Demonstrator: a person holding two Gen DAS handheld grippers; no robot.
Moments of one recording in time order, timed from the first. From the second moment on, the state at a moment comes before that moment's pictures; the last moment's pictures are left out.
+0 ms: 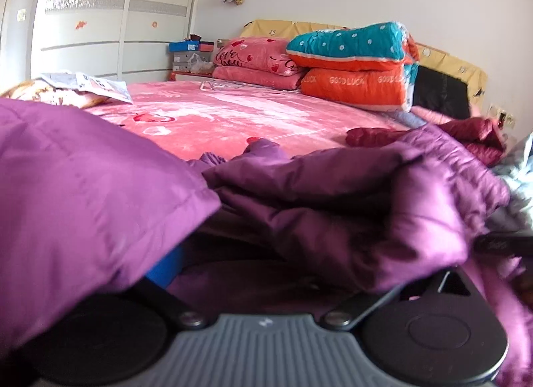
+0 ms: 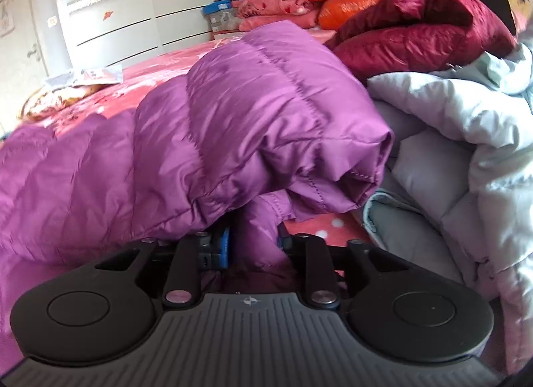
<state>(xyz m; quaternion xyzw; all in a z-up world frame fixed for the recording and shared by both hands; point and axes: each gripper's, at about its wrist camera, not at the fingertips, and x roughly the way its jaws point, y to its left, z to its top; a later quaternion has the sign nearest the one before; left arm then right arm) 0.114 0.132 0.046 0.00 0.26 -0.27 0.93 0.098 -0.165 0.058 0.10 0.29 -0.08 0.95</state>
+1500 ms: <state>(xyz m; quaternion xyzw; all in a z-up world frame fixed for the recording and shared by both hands) 0.066 0.168 0.064 0.01 0.26 -0.04 0.96 0.043 -0.180 0.040 0.15 0.28 -0.08 0.95</state>
